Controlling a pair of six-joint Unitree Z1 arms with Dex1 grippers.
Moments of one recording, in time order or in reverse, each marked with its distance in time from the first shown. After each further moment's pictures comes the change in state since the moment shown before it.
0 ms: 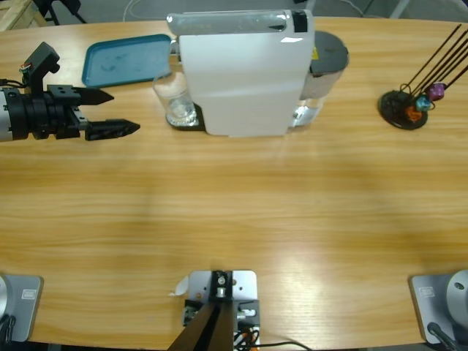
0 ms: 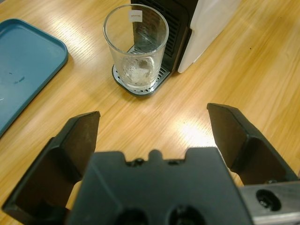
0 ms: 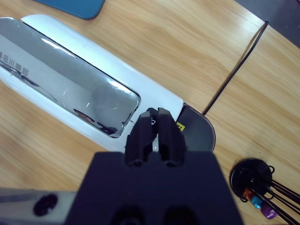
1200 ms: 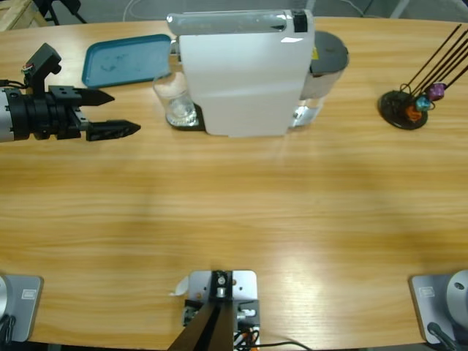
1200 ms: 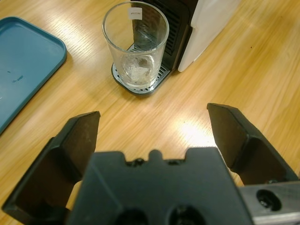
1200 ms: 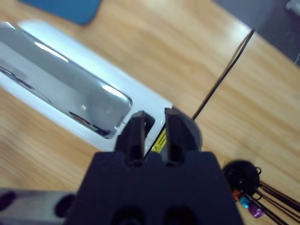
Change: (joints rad) arm 0 0.000 0.007 0.000 0.000 0.000 0.000; arm 1 -0.001 -0.023 -0.035 0.000 -0.033 -0.022
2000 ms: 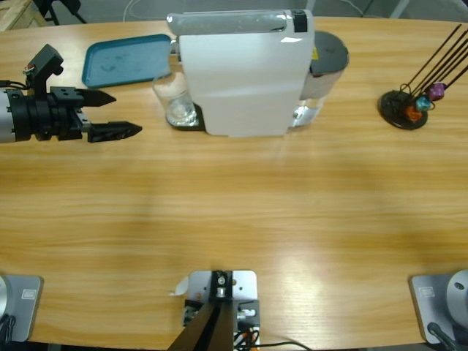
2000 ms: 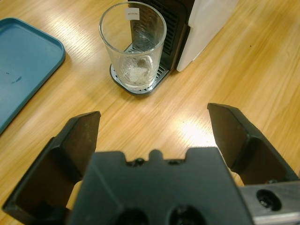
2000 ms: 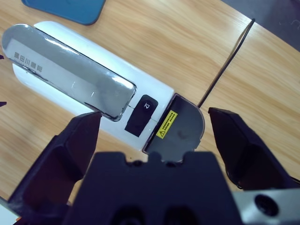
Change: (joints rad) arm 0 -0.013 0.000 0.000 0.000 0.010 0.000; arm 1 0.000 -0.023 -0.009 0.074 0.015 0.058
